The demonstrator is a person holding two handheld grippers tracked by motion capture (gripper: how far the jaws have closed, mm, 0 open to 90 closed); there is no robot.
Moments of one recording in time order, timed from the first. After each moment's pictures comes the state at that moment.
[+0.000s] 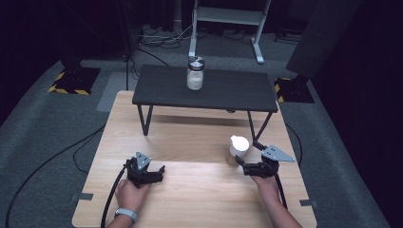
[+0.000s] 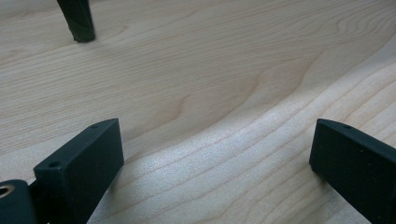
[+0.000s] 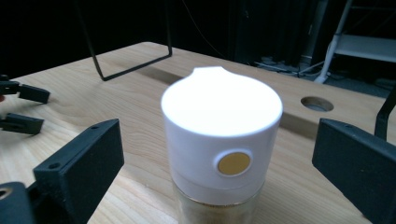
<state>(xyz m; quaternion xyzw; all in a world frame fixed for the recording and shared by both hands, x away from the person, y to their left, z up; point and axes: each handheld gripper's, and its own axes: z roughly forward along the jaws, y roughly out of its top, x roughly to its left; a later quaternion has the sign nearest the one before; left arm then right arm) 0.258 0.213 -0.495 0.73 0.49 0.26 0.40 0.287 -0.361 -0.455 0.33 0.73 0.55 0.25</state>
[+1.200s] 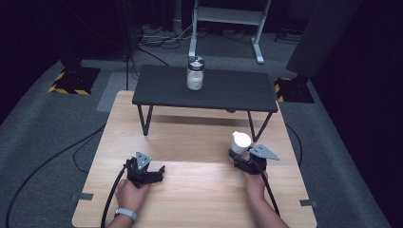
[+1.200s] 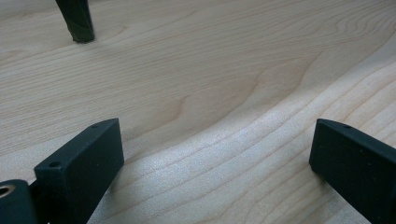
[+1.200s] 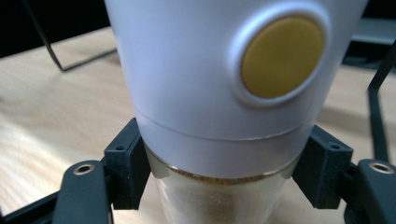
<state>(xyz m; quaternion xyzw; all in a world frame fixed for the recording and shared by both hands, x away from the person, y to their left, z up) 0.258 0.214 -0.495 0.73 0.49 0.26 0.40 0.293 -0.320 -0.466 0.38 0.71 0.52 0.28</state>
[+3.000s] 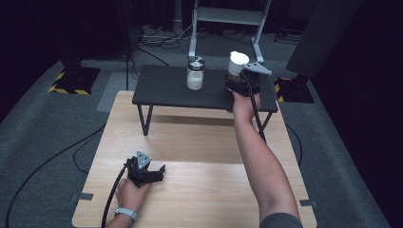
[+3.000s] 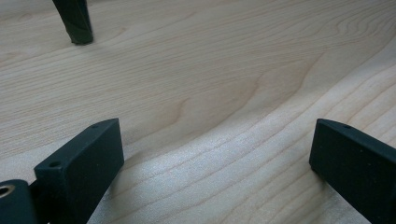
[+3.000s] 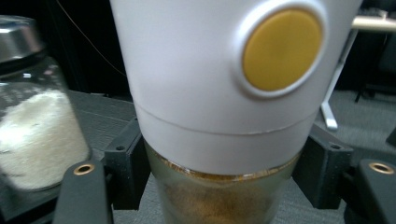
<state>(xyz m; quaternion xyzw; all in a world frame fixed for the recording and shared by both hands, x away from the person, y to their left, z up) 0.261 0.213 -0.494 0.73 0.49 0.26 0.40 0.434 -0.225 -0.282 0.46 0.66 0.48 0.35</state>
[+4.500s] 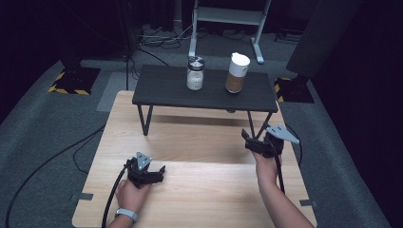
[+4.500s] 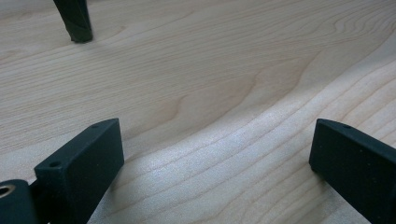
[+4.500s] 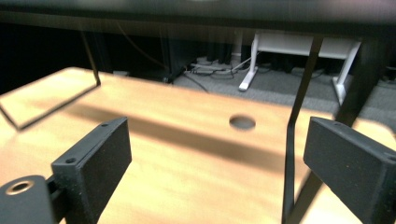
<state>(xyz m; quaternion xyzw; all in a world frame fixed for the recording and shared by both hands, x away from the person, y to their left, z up) 0.258 0.212 -0.495 0.73 0.48 0.26 0.40 0.283 -0.325 -0.404 0.44 0.67 0.50 0.33</state>
